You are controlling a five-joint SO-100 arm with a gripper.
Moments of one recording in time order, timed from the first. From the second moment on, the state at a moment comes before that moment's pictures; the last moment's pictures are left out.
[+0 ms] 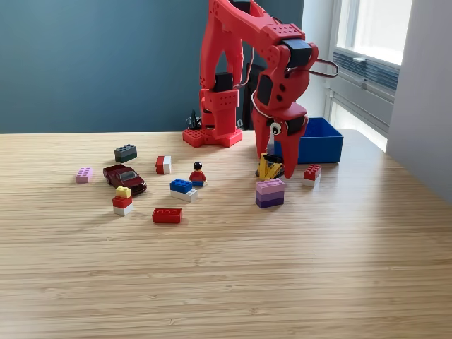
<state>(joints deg) -28.7 81.8 99.8 77.7 -5.6</state>
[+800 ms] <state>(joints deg) -29.2 82.1 103.8 72.5 -2.5</state>
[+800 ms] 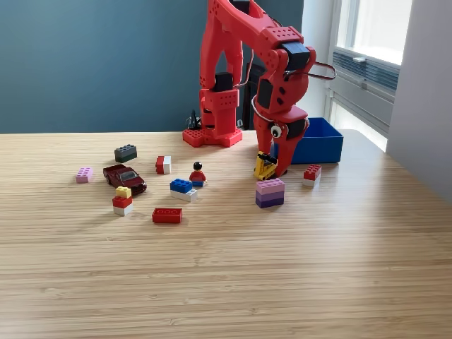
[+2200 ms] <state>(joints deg) -66.1 88.6 83.2 98.8 10.4</state>
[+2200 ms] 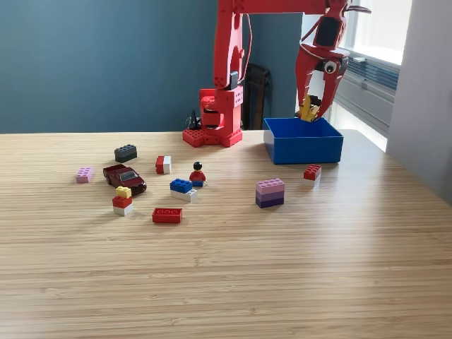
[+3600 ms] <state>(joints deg) -38.7 88.8 83.4 95.3 4.1</state>
